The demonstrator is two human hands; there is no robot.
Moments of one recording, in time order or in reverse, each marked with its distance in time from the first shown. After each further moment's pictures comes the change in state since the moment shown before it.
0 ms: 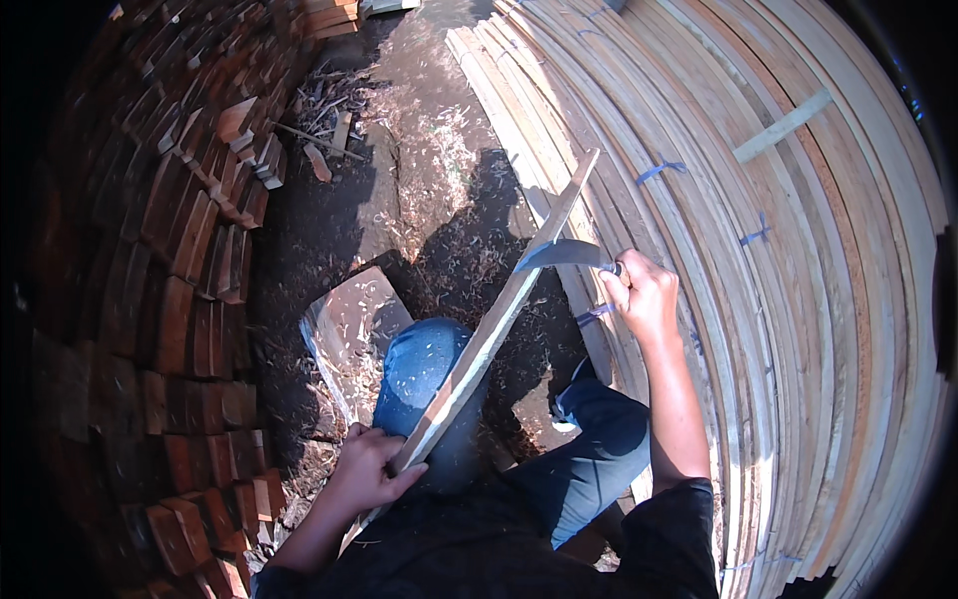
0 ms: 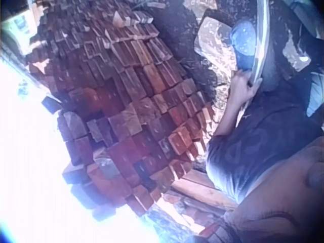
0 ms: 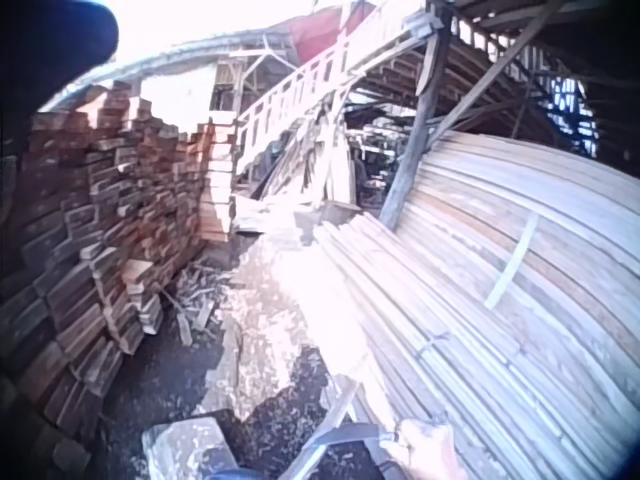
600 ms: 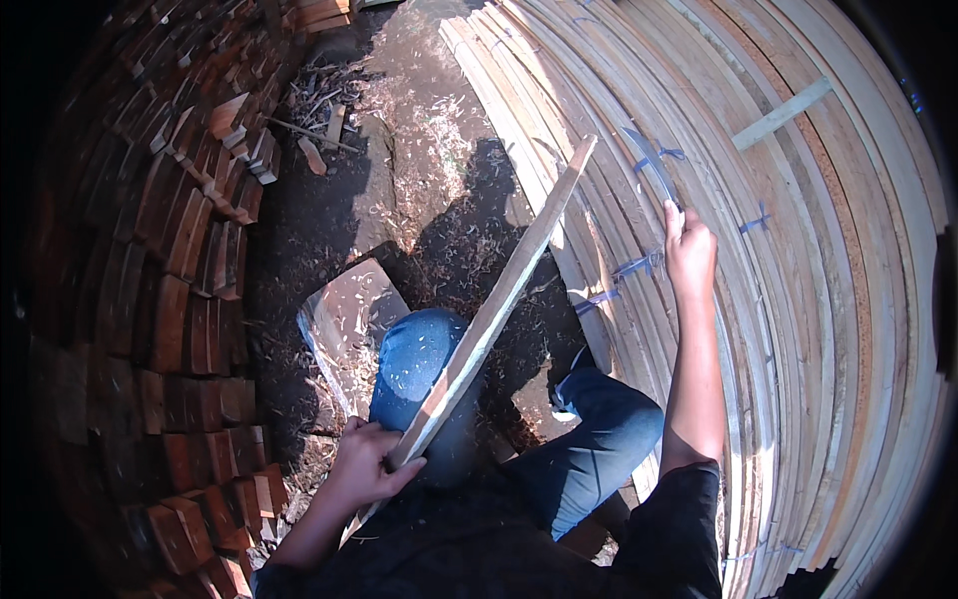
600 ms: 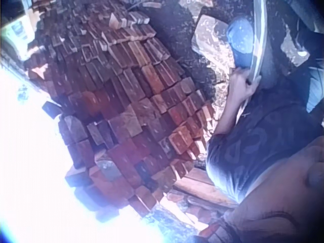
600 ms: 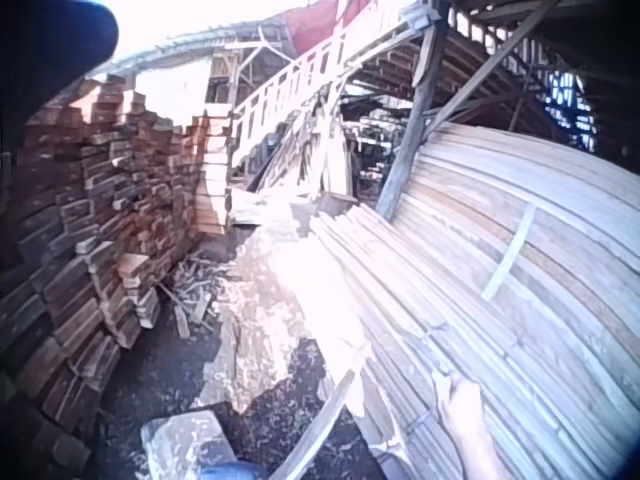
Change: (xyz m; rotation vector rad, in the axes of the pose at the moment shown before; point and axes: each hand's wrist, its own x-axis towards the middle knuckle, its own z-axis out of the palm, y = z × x) left_hand 0.003 -0.001 0.001 0.005 -0.005 0.029; right_hand 0.028 0.050 -0.026 -0.142 0.091 0.531
